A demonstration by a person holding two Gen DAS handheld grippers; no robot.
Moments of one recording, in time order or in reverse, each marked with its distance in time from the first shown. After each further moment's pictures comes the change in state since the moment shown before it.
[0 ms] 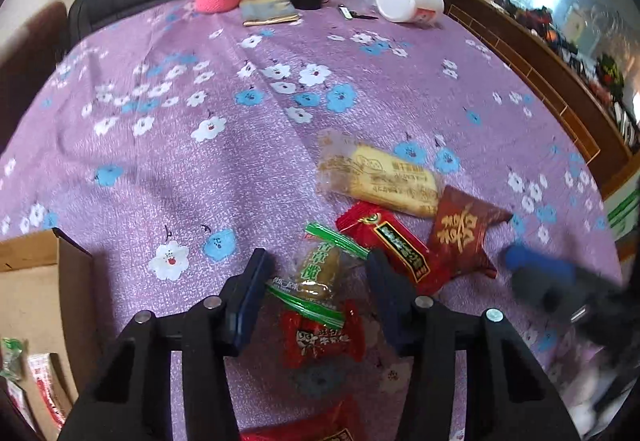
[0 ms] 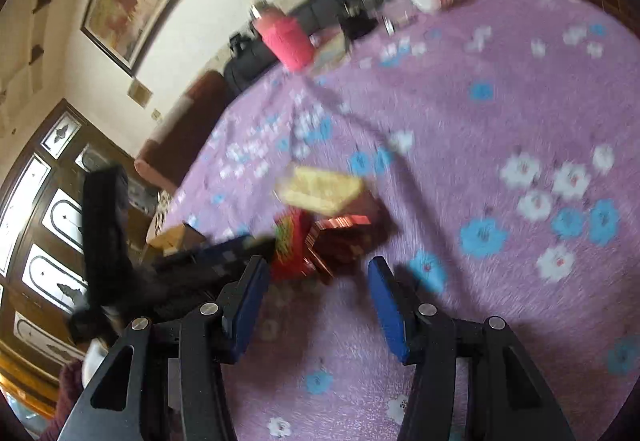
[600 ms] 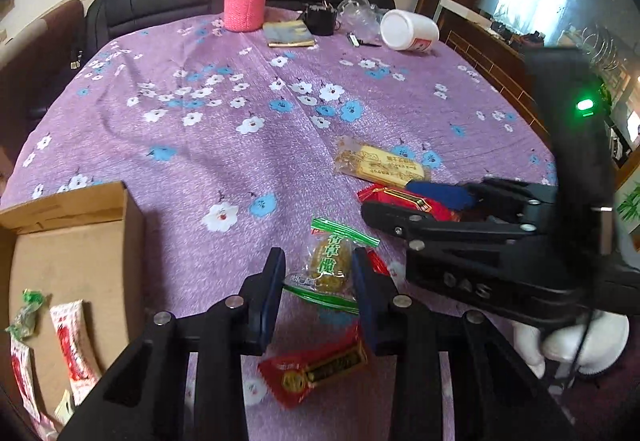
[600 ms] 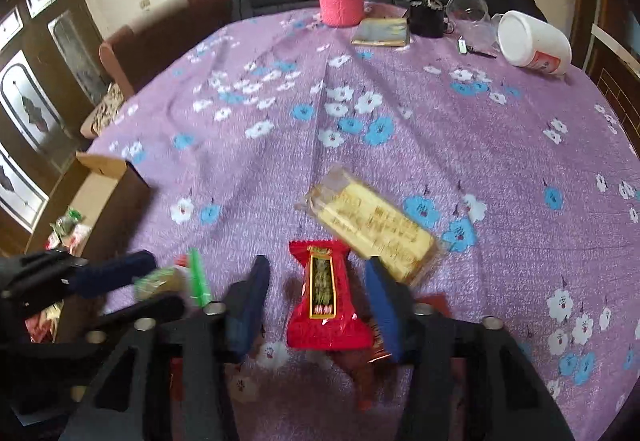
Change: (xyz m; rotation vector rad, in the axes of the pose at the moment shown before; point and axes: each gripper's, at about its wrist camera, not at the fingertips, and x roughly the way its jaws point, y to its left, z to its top) left arm -0.056 0.019 -0.034 -0.052 -0.095 -0.025; right arm 0.089 0.061 0.011 -0.393 0.220 -0.289
